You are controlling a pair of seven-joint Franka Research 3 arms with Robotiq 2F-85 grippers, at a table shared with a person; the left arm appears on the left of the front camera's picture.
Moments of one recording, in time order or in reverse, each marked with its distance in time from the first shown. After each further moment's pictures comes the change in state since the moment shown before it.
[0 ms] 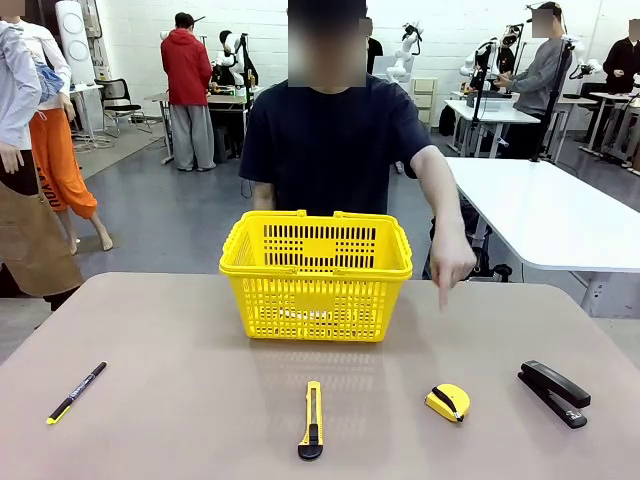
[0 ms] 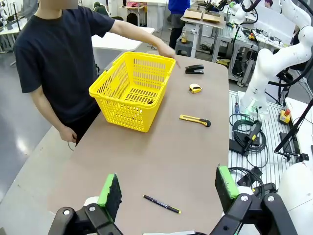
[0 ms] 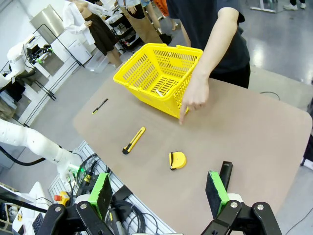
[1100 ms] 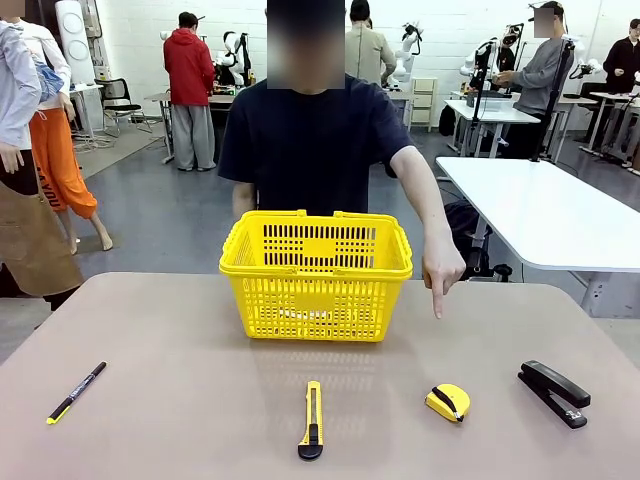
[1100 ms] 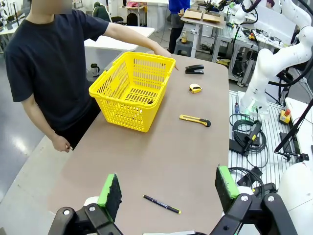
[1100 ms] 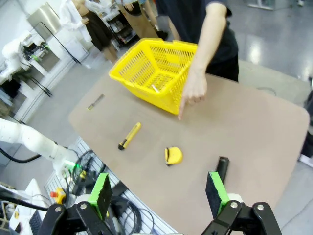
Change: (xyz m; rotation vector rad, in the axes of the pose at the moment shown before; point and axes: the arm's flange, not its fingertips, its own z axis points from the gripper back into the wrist) left arm 0.000 0.000 0.000 0.000 0.000 0.000; right arm 0.000 0.002 -0.006 -0.037 0.043 0.008
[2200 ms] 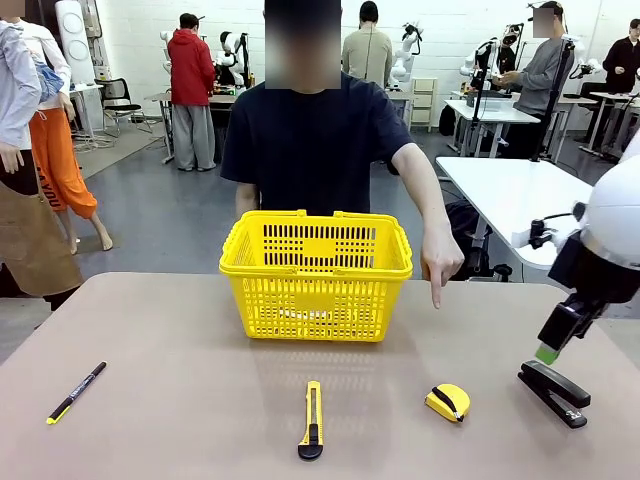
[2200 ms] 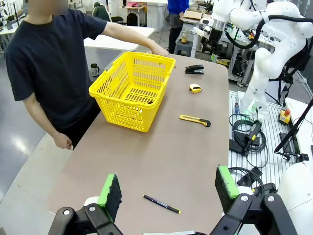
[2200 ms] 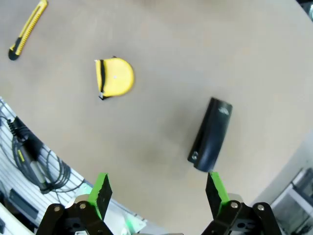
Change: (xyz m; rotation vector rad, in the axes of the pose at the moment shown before) left arm 0.000 0.001 0.000 -0.001 0.000 0.001; right arm -0.041 0.016 -0.307 -0.363 0.751 0.201
